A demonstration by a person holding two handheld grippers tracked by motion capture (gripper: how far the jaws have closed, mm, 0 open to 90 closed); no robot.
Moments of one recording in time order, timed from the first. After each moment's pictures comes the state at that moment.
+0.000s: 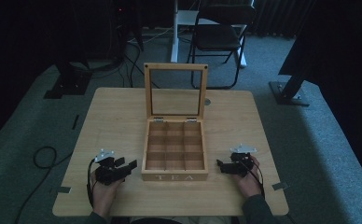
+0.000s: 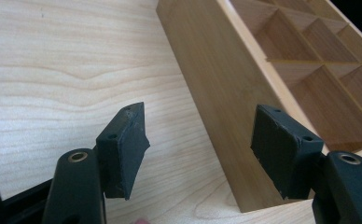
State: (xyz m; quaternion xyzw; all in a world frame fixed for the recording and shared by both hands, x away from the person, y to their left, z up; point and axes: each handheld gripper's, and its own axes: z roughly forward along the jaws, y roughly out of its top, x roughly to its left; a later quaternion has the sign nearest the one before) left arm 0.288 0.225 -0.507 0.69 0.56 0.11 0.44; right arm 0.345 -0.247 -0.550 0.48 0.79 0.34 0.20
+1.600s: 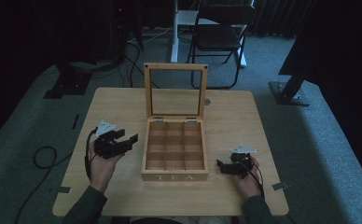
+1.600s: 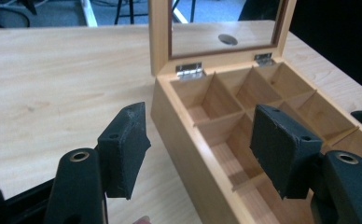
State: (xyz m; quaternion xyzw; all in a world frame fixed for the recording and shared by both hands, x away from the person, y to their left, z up) left arm 0.333 0.211 -0.420 0.72 0.49 0.20 0.45; right arm 0.343 -0.246 -0.550 0.48 0.79 0.34 0.20
